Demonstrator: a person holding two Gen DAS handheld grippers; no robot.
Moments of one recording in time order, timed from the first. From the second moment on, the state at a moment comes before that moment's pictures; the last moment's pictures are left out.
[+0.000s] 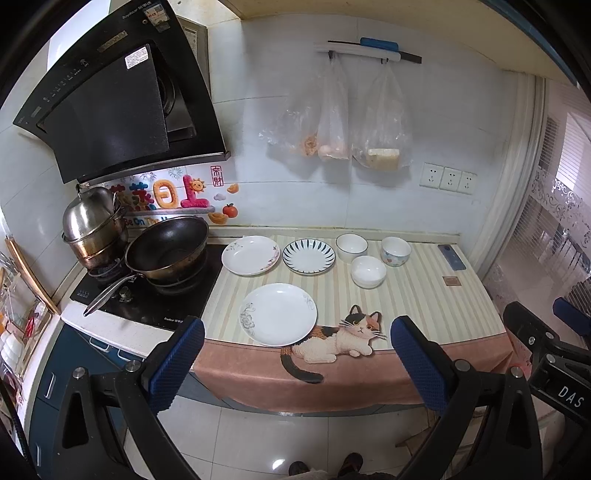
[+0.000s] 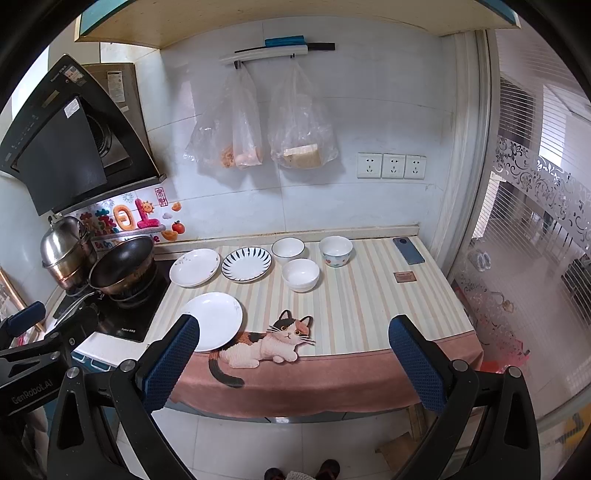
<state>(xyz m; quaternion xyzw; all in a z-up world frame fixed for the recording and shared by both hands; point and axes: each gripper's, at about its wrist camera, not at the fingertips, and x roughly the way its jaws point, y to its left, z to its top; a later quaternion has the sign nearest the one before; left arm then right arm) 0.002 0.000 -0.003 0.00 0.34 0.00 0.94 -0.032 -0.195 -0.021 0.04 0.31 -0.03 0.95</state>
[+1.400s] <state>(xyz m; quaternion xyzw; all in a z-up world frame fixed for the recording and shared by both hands) 0.014 0.010 -0.003 -0.01 0.35 0.00 0.94 -0.017 -0.184 -0.030 0.04 0.31 -0.03 0.95</state>
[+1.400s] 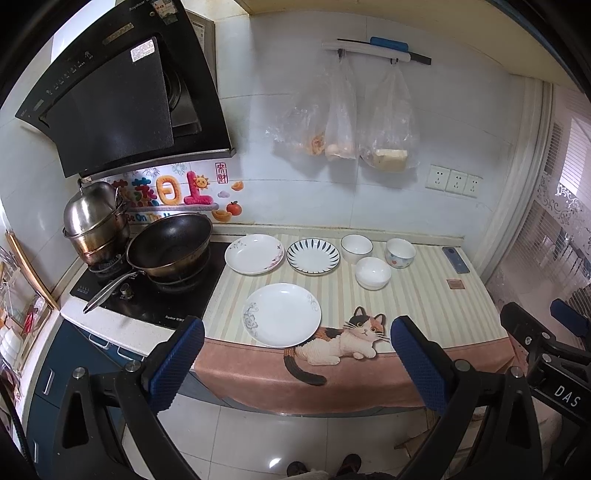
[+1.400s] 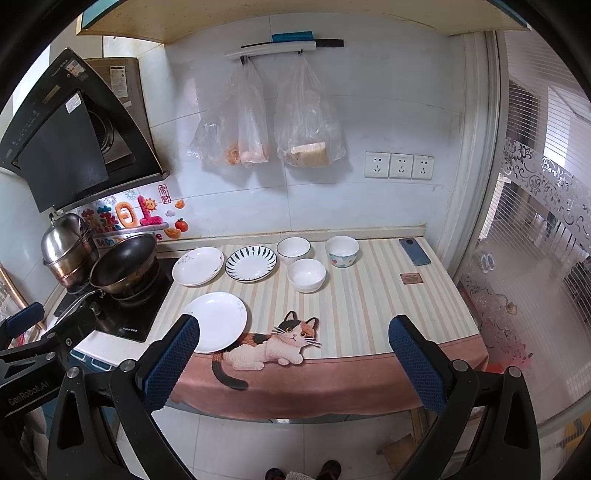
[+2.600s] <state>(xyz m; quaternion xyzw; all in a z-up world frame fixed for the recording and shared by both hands) 0.131 0.056 -0.087 0.01 0.38 0.06 0.92 0.106 -0.180 -0.117 0.10 0.39 0.03 0.91</state>
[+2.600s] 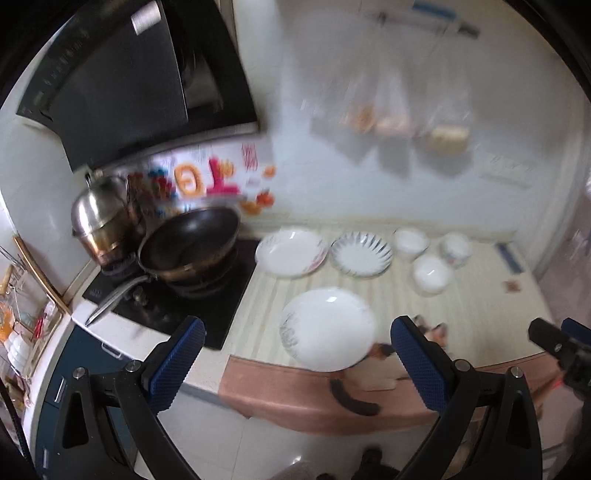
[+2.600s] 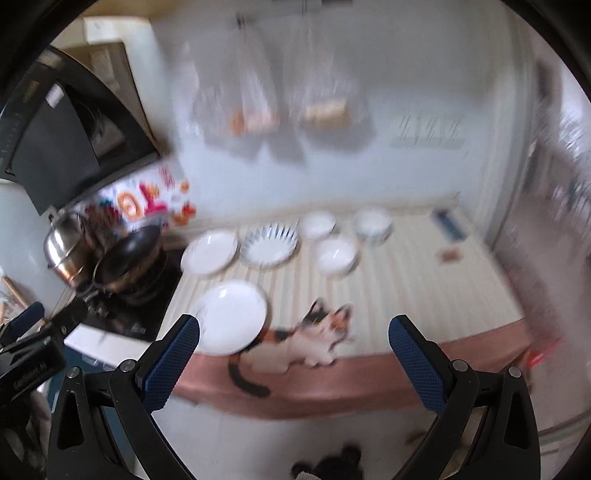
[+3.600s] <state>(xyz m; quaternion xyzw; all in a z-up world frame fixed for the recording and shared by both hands) 0.332 0.133 -0.369 -0.13 0.62 0.10 0.77 0.401 -0.089 -0.440 0.12 0.62 0.22 0.74</state>
